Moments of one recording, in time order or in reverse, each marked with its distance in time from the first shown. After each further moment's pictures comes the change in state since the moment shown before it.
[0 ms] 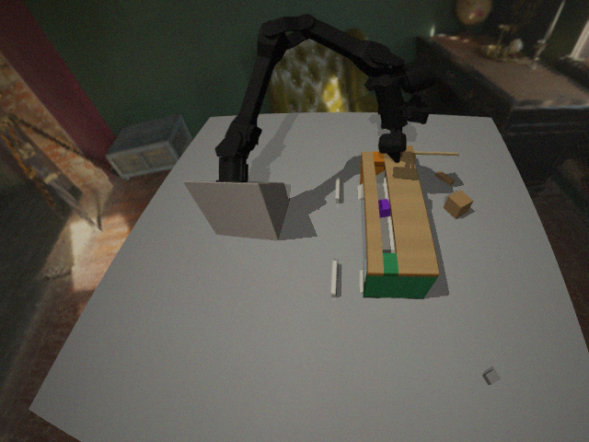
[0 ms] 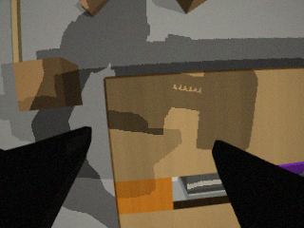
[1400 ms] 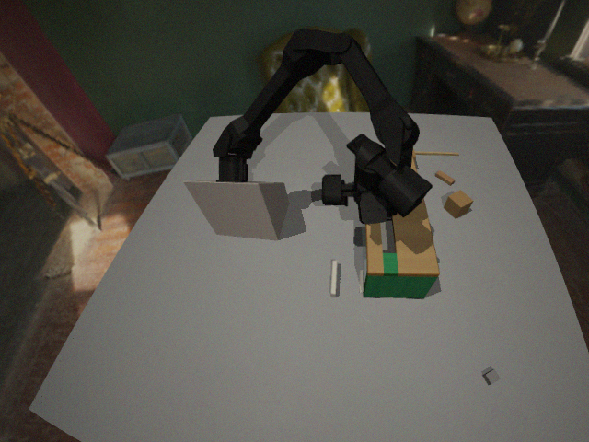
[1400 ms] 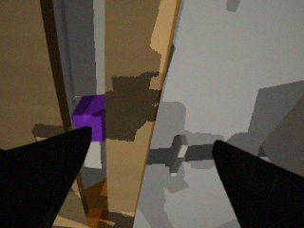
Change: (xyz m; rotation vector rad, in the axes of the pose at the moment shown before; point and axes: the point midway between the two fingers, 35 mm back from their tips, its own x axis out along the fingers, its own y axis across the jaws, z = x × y) arm -0.004 -0.204 -0.054 1.386 0.456 0.029
